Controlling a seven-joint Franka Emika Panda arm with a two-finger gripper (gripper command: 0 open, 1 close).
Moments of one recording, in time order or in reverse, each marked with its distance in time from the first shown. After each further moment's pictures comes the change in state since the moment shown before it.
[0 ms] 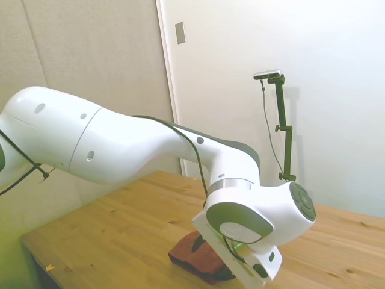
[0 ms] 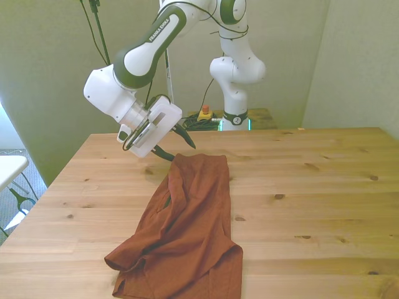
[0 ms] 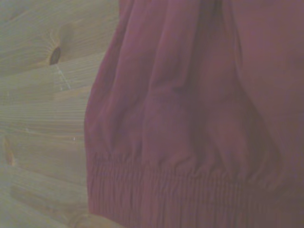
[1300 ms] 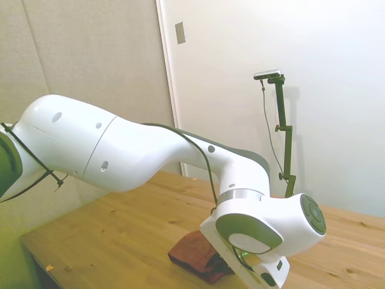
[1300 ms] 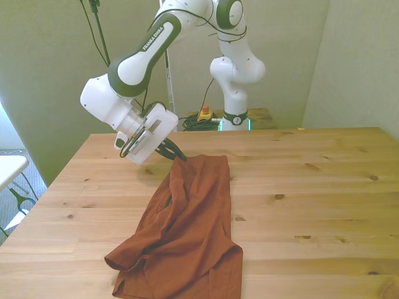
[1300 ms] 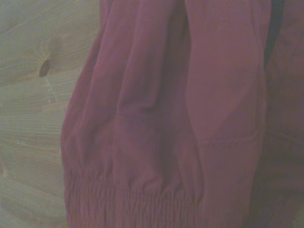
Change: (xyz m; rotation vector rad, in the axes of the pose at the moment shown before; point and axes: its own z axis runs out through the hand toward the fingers) arm 0.015 0.007 0.000 0.020 0.010 -0.007
